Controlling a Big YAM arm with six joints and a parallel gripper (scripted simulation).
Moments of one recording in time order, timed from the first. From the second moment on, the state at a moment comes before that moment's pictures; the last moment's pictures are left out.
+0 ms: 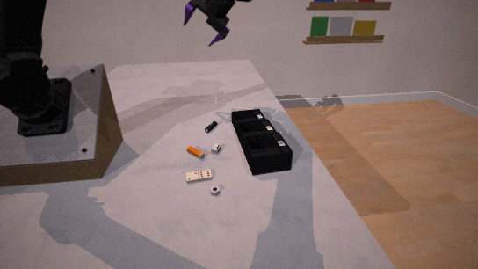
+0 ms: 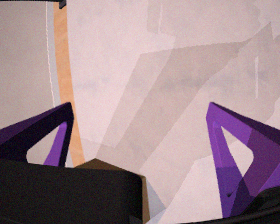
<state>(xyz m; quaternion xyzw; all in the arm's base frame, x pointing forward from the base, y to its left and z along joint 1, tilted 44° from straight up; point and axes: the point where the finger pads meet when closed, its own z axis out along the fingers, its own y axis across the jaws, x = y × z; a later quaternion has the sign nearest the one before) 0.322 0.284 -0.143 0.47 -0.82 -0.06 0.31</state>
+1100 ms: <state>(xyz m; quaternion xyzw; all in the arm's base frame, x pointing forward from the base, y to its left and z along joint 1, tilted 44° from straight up) 0.322 0.284 -0.143 0.47 -0.82 -0.06 0.31</state>
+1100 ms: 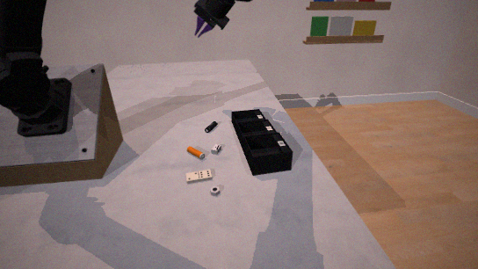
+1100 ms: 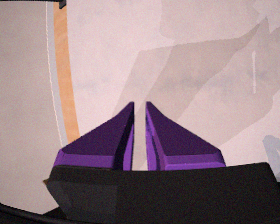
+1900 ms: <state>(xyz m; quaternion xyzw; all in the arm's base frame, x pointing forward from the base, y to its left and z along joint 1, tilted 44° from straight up) 0.322 0.266 -0.148 0.47 -0.83 -0.03 0.30</state>
